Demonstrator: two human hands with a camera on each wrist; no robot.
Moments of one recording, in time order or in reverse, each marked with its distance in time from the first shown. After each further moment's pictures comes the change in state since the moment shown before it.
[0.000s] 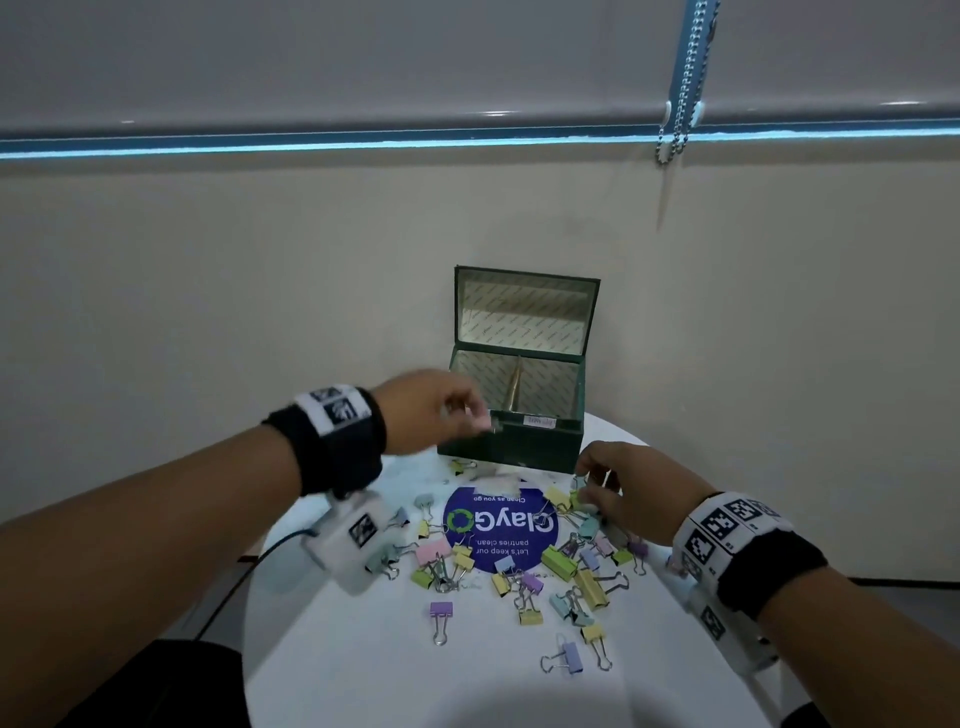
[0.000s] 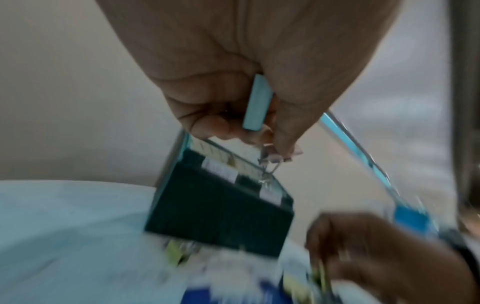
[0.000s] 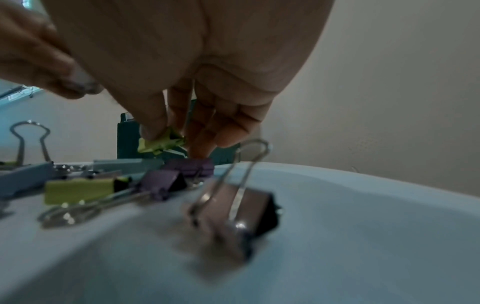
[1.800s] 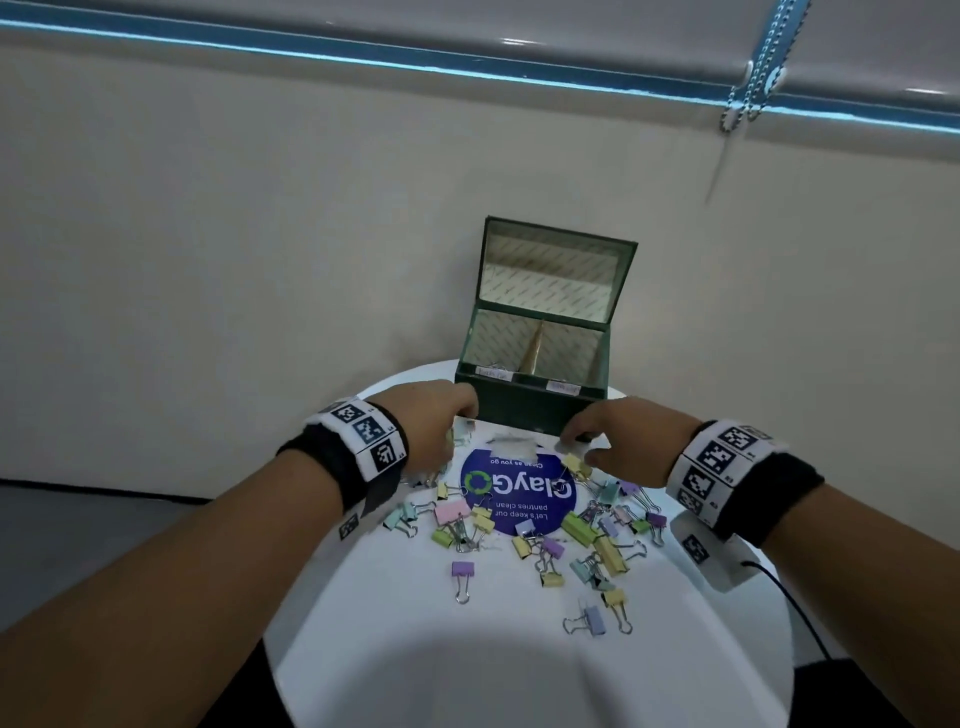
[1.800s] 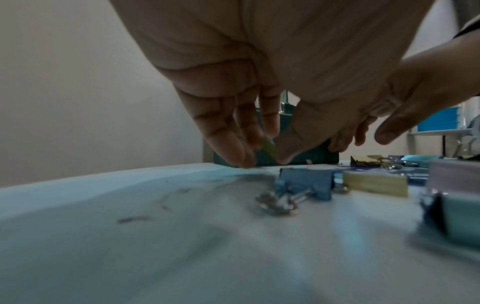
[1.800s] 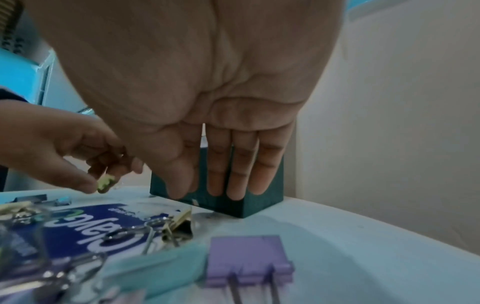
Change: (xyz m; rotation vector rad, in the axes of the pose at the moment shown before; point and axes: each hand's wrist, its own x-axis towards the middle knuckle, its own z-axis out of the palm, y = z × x) left_hand -0.018 -0.050 0.051 0.232 -0.035 -0.134; right_hand 0.017 -0.060 -0.022 -0.240 -0.228 -0.097
